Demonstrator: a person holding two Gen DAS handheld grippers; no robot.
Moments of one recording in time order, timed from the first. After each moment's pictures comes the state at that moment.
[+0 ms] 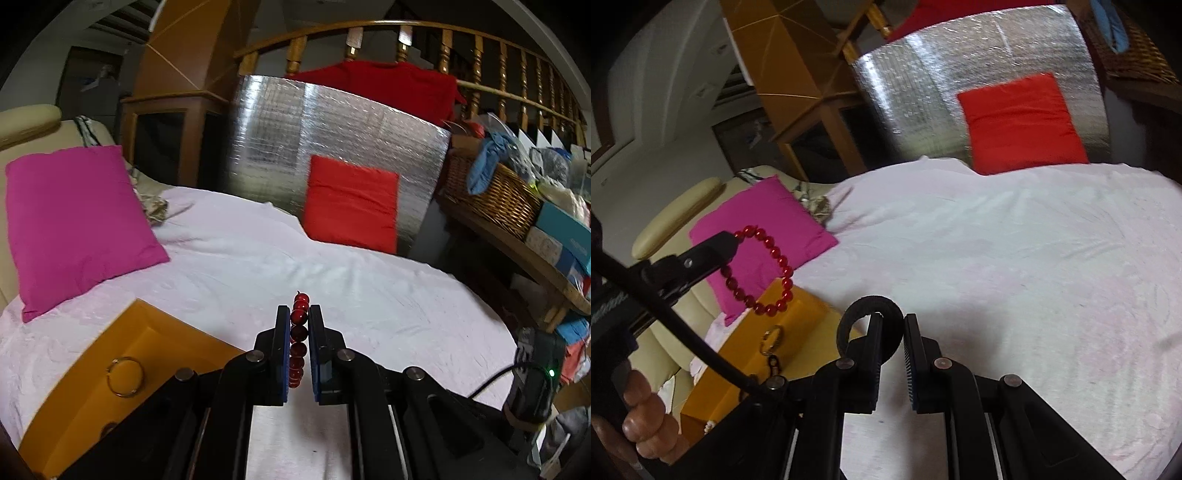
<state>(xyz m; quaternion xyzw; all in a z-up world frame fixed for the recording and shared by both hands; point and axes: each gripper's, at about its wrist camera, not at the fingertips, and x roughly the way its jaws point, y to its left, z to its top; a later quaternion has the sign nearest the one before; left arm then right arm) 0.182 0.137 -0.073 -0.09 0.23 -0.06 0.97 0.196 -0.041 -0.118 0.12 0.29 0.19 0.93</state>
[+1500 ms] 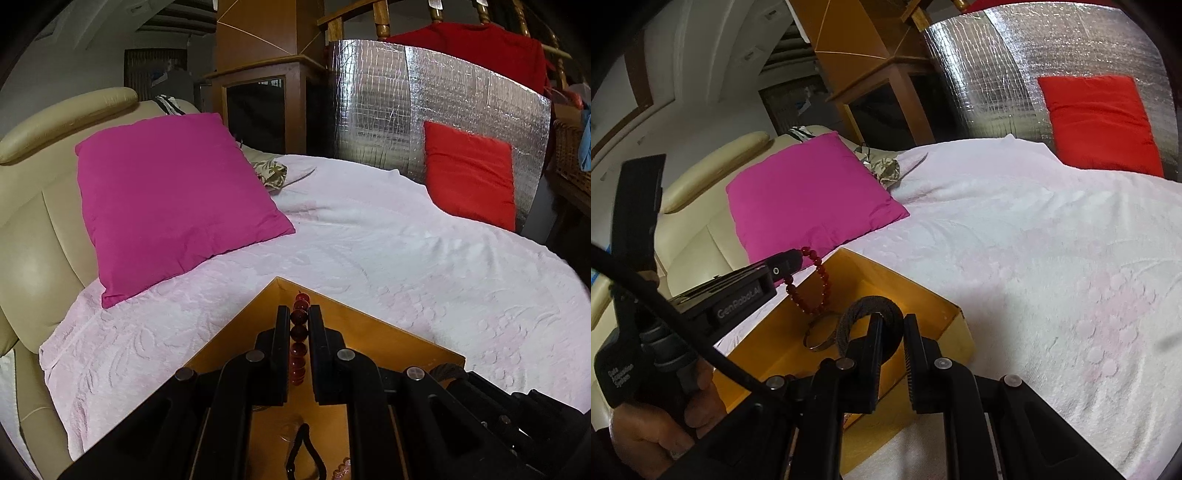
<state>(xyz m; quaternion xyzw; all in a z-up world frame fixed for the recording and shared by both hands) 0.231 0.226 -0.132 -0.04 0.30 0.13 0.94 0.230 0.074 -0.141 0.08 0.31 0.28 0.90</state>
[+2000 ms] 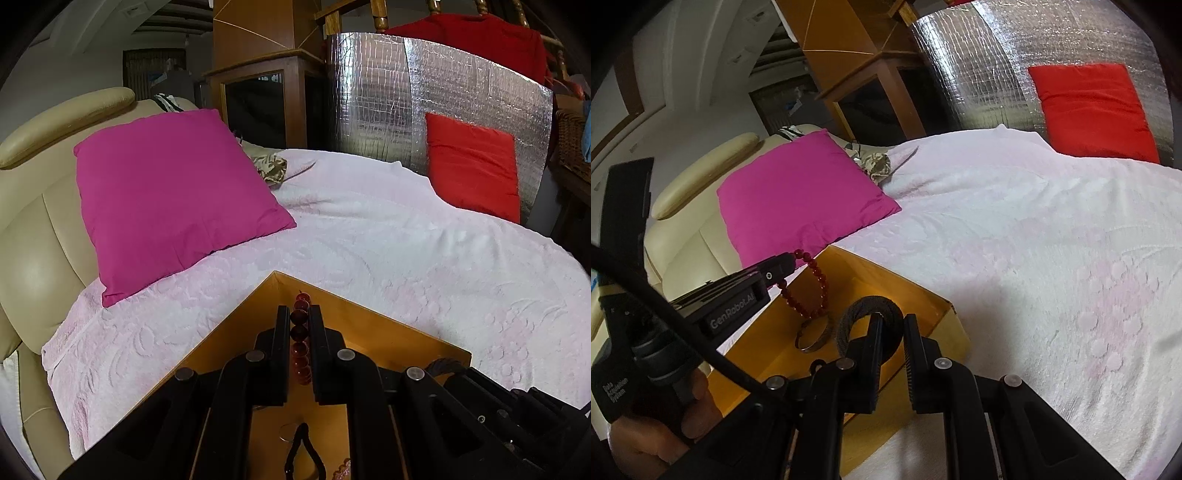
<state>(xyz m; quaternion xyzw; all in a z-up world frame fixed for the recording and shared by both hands) 0.239 0.223 -0.138 -0.03 0.31 0.13 0.94 0.237 0.072 -0.149 0.09 0.33 0.27 0.90</state>
